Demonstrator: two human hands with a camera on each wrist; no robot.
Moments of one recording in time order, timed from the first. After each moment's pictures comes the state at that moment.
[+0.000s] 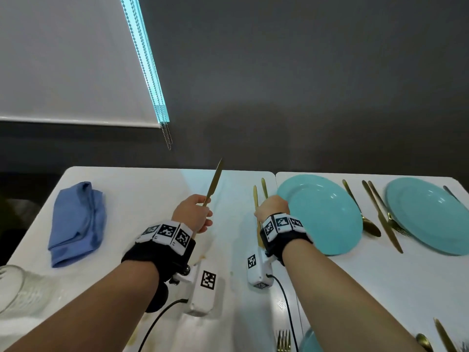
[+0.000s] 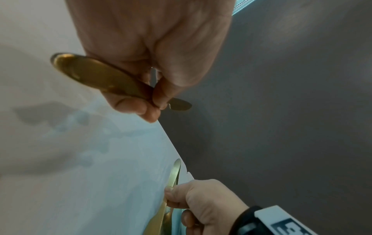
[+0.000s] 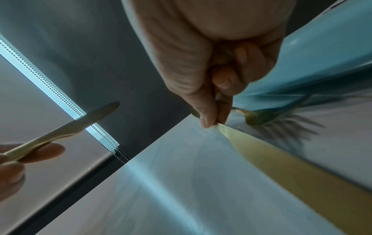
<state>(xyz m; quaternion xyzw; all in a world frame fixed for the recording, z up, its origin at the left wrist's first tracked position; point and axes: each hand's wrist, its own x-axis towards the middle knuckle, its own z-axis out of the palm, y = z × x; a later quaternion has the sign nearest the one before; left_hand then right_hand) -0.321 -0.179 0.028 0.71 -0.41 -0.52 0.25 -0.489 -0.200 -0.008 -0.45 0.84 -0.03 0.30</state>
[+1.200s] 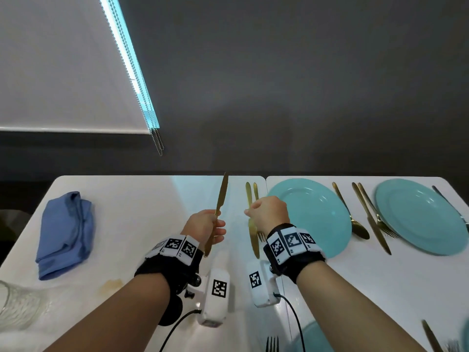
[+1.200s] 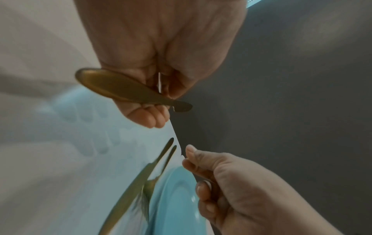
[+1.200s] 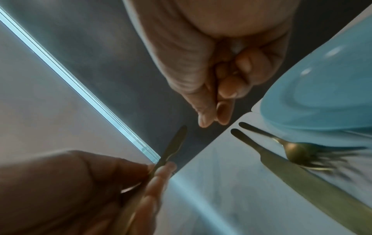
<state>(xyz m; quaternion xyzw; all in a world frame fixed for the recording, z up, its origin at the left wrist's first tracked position) -0.361 -0.173 0.018 0.66 -0.29 -0.63 0.28 -0.506 -0.182 0.017 -0.47 0.81 -0.15 0.32</state>
